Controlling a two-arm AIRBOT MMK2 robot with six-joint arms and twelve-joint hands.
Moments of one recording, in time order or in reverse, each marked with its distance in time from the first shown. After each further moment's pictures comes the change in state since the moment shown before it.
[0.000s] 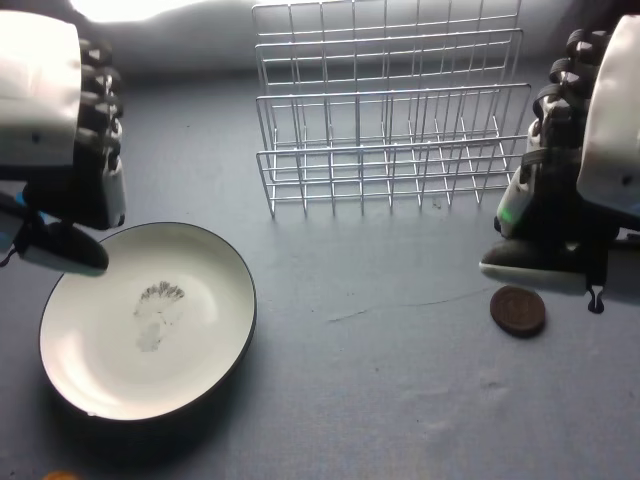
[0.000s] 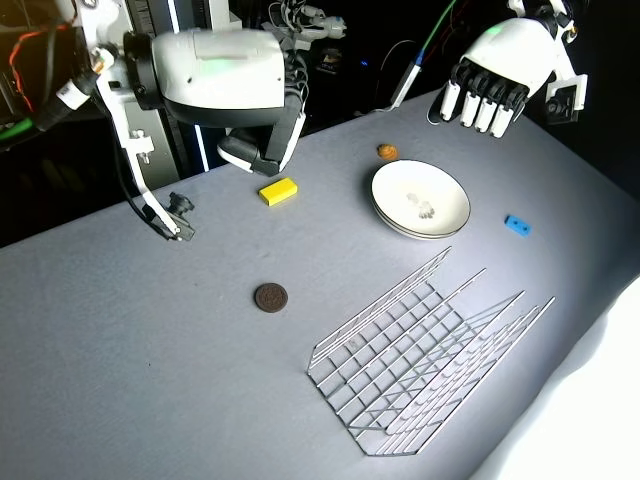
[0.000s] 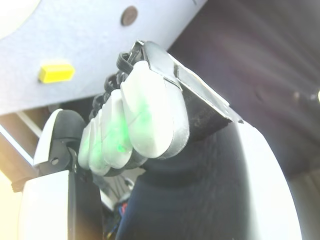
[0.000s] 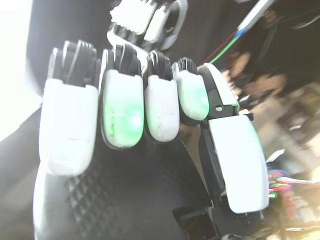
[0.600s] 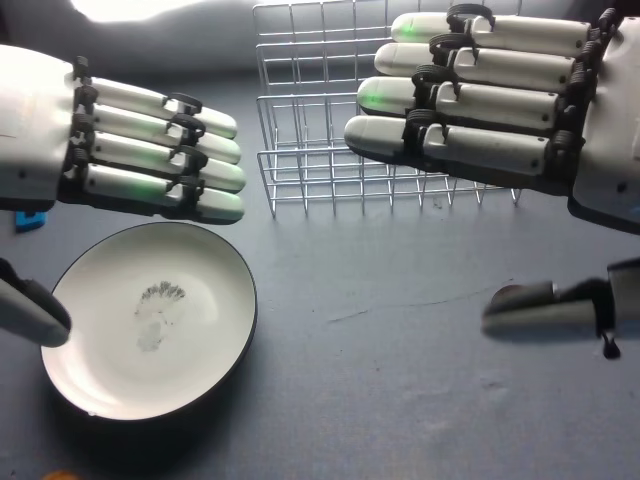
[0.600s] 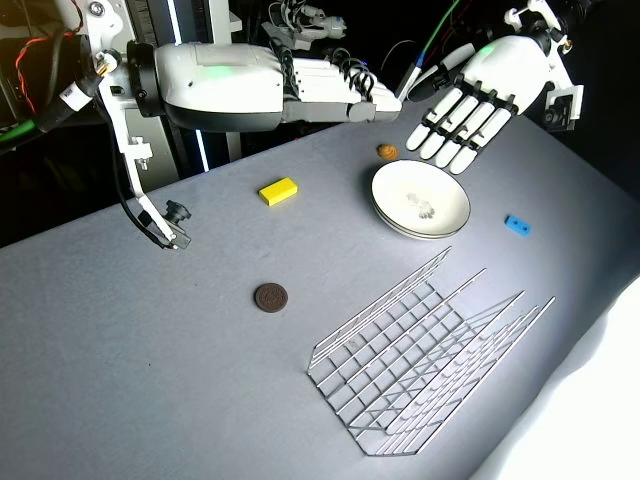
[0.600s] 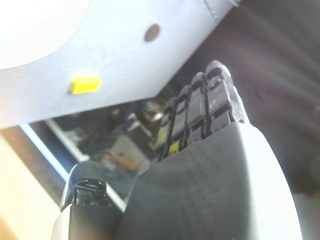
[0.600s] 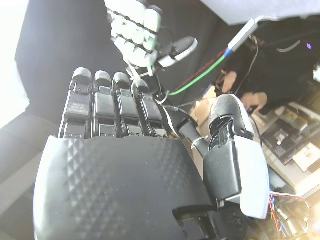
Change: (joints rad) left arm 0.009 -0.017 0.051 0.062 -0.068 0.017; right arm -0.003 -0.005 0.014 -0.019 0.000 -0.028
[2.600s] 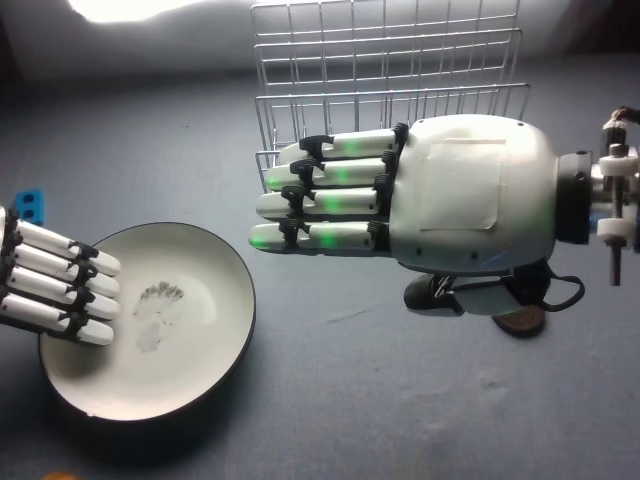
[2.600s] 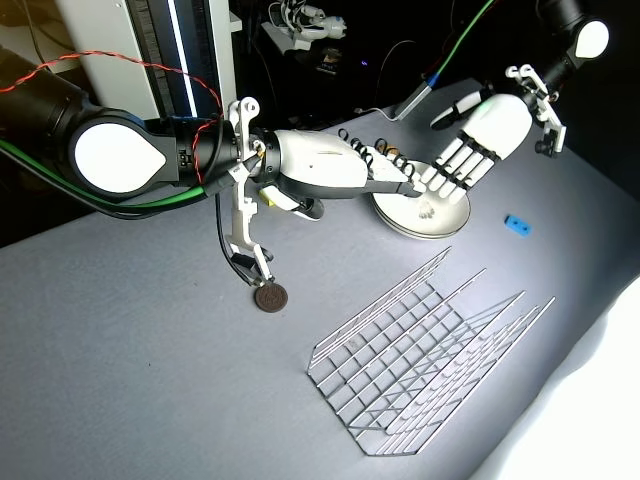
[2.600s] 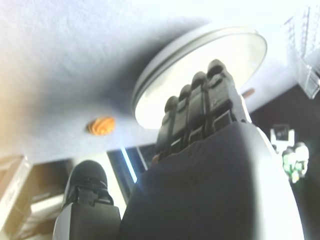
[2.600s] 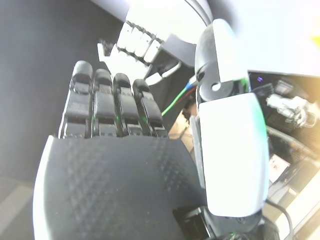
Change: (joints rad) left arm 0.498 -0.217 0.447 -0.078 -0.146 0.247; right arm 0.055 -0.380 0.223 -0.156 -0.280 0.028
